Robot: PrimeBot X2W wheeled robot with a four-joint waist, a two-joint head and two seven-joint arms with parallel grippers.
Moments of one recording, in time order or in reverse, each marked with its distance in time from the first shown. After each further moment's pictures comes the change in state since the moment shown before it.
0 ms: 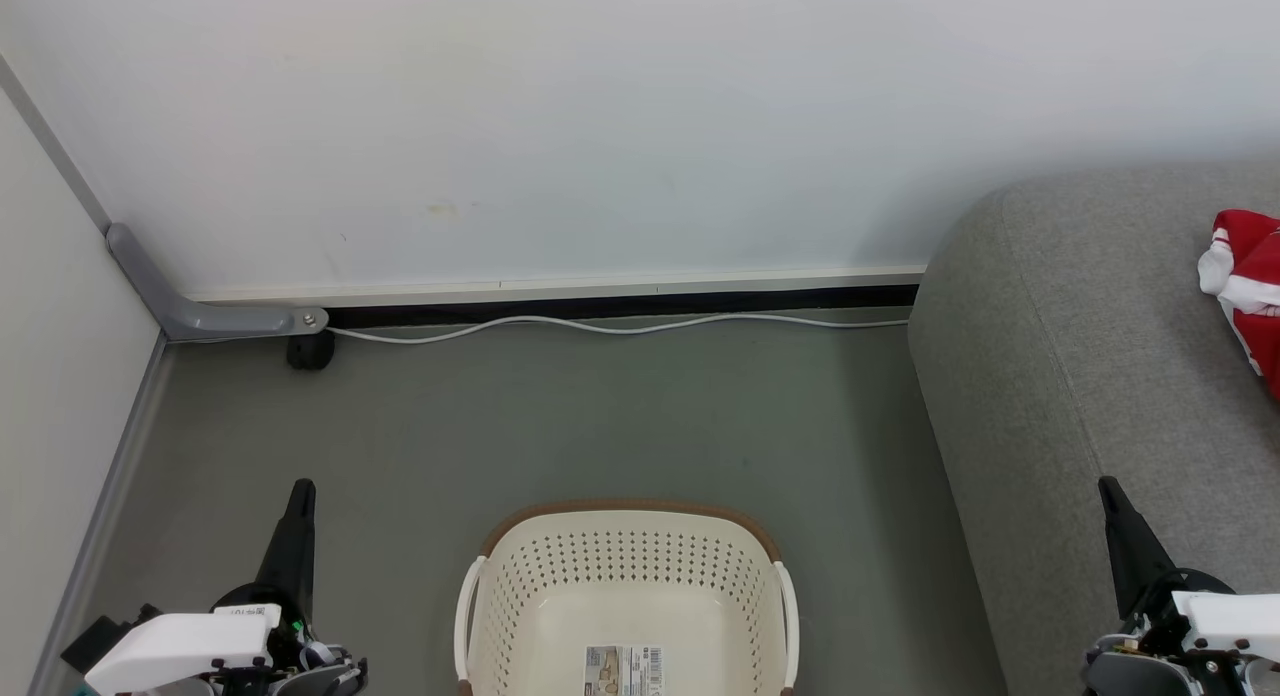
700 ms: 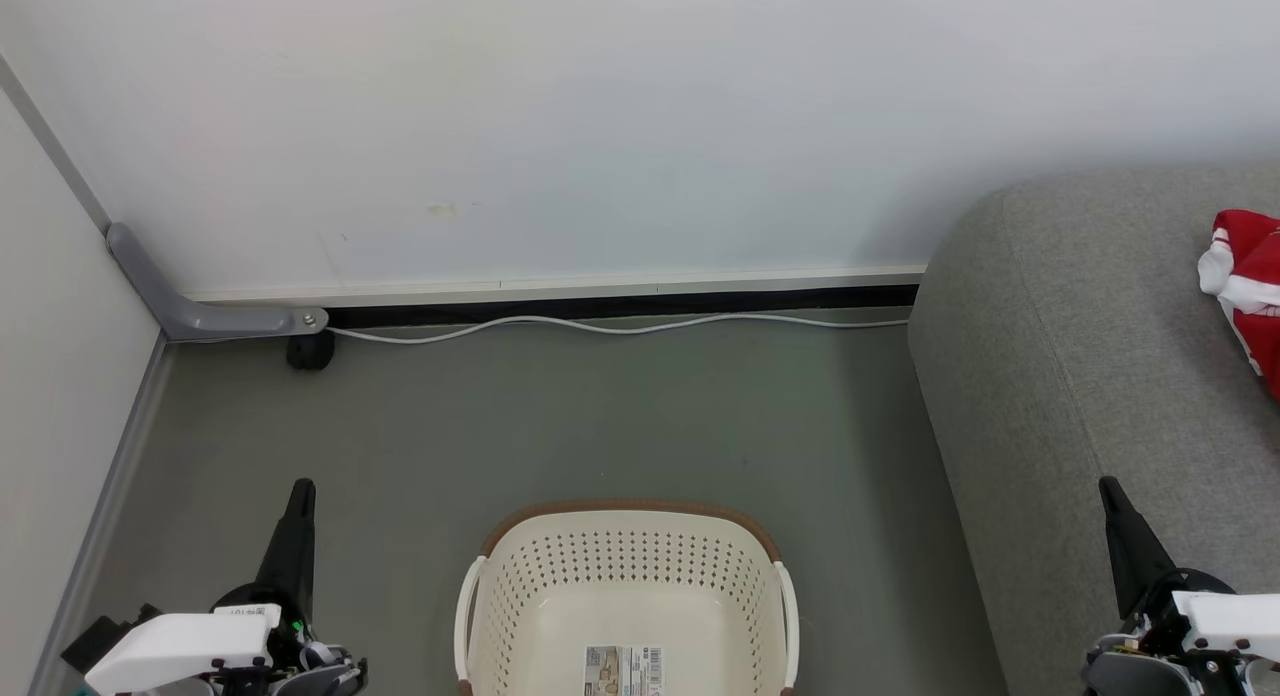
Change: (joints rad) left arm 0.000 0.000 0.000 0.000 0.000 0.000 0.000; right arm 0.000 0.000 0.000 0.000 0.000 0.000 0.000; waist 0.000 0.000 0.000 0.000
